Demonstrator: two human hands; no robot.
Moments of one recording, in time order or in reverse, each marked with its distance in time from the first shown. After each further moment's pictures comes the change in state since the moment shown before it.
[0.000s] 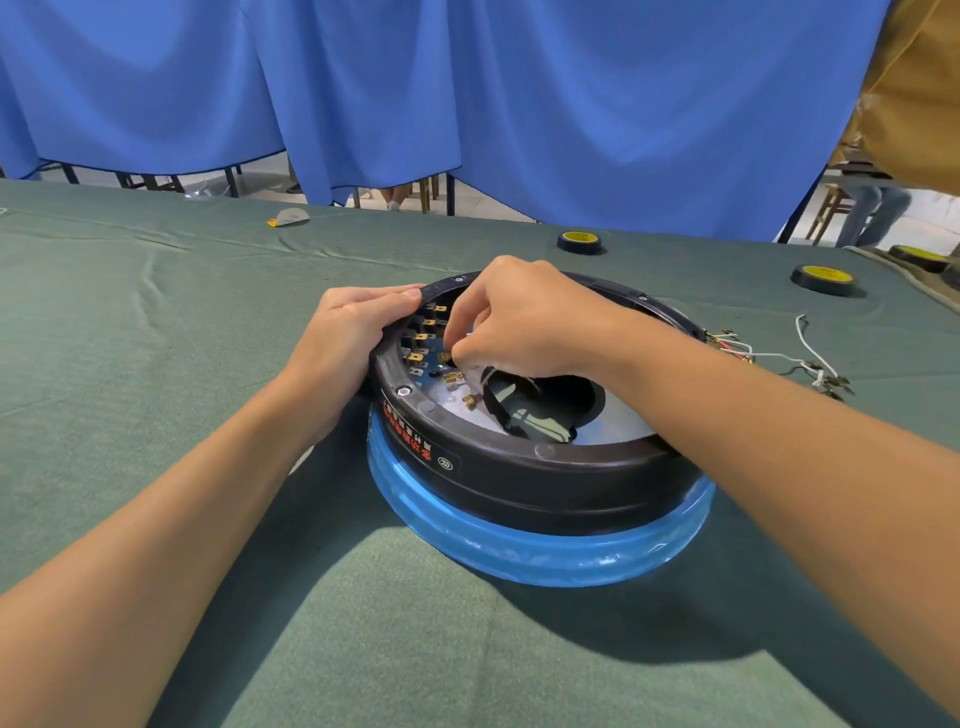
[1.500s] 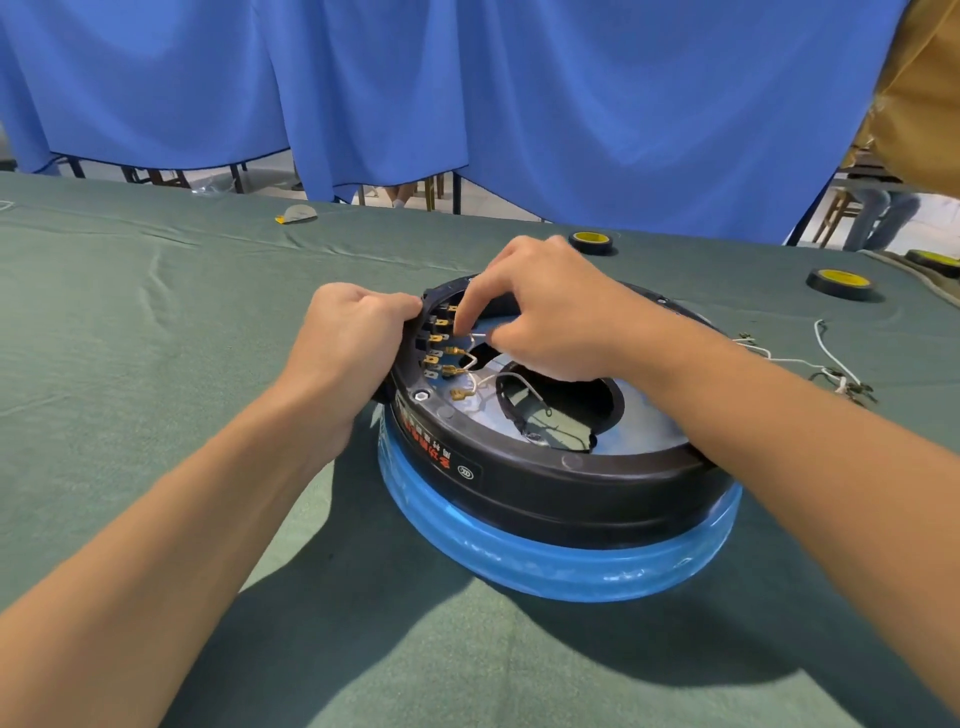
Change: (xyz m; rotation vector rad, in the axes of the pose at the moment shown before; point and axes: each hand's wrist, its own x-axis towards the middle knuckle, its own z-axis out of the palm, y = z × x) left_hand -0.012 0.010 0.003 0.154 0.216 -0.030; right_hand 0.000 0.003 -0.005 -0.186 0.081 -0.128
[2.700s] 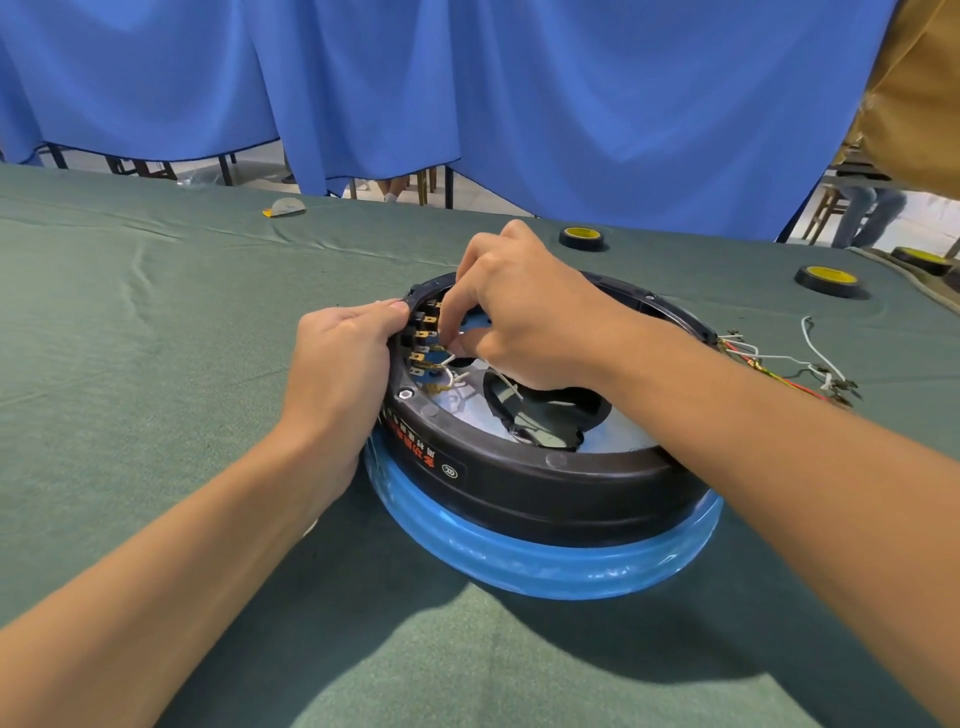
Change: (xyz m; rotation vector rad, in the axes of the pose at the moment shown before) left_hand -0.017 -0.011 0.009 -0.228 0.017 0.002; right_hand 0.000 -0.005 0.006 -0.124 0.073 -0.112
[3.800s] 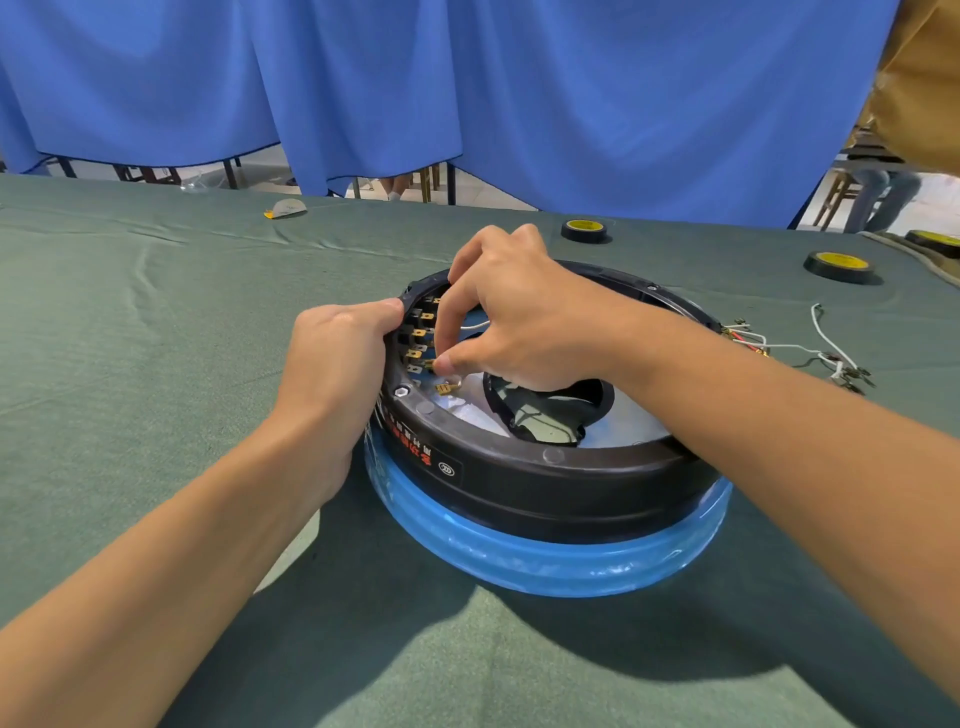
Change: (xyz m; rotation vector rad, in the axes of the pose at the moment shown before) left_hand 0.001 0.003 -0.001 0.080 0.035 -0.040; right_hand -0.003 -0.002 -0.003 0.135 -0.125 0.059
